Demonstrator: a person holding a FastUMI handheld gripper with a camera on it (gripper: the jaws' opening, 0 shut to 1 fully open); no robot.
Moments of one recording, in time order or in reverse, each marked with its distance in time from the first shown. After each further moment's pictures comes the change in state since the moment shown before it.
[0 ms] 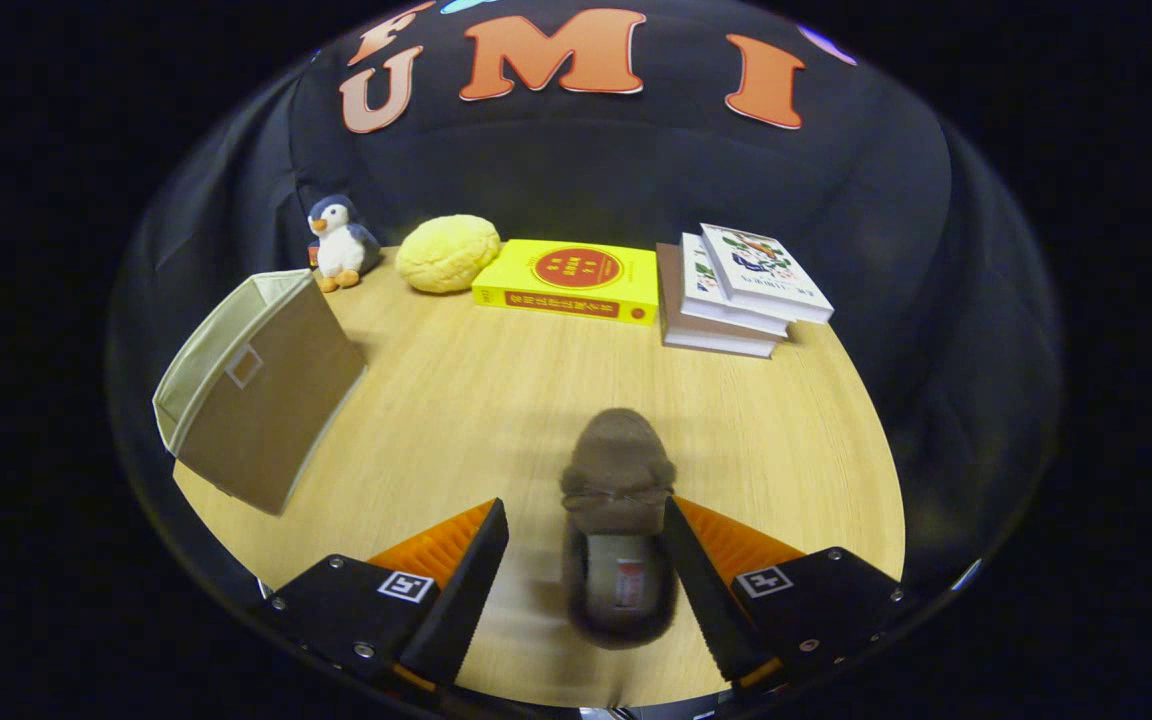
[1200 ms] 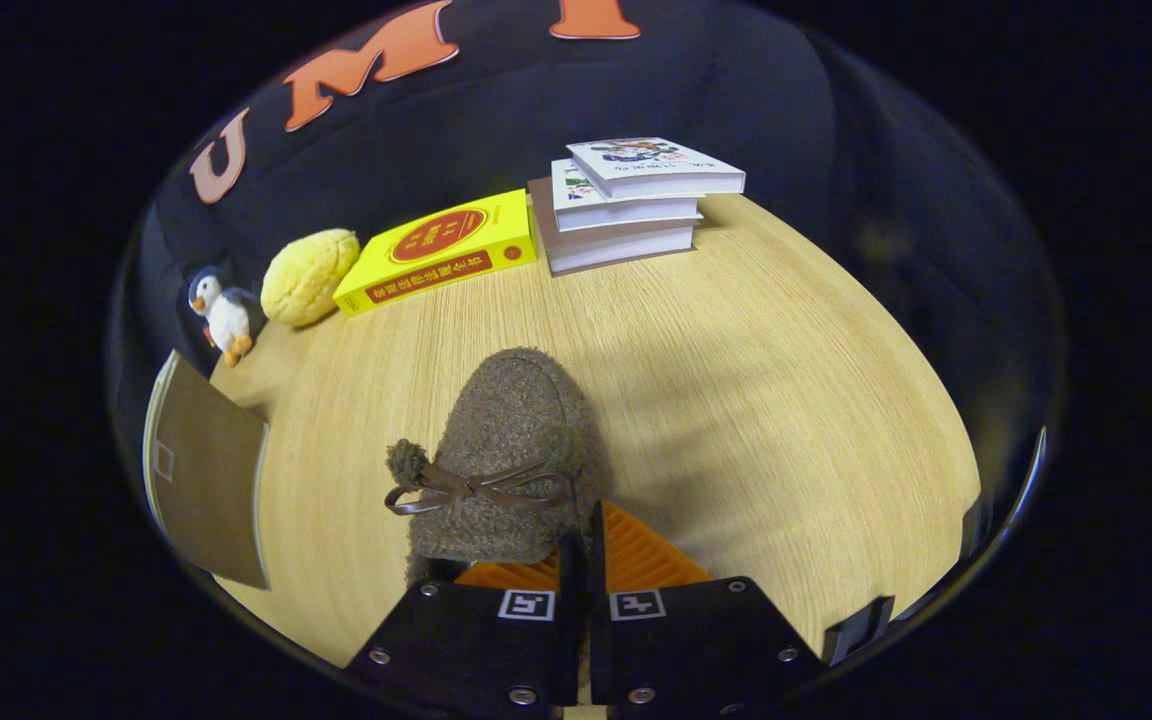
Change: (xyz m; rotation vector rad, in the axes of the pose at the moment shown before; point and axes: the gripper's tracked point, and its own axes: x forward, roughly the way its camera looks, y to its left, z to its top) arm 0.053 -0.015 -0.019 0.408 0.090 -0.079
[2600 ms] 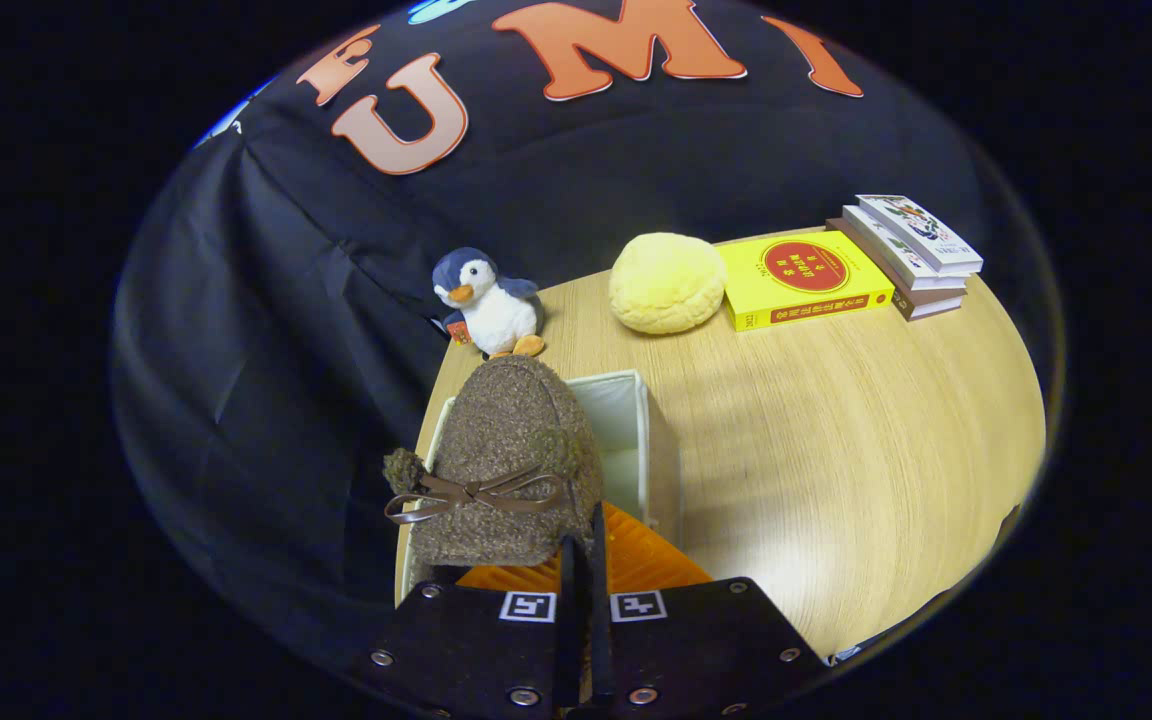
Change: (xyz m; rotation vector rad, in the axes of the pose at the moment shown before) arm -0.107 0.401 -0.014 -0.115 0.067 0.327
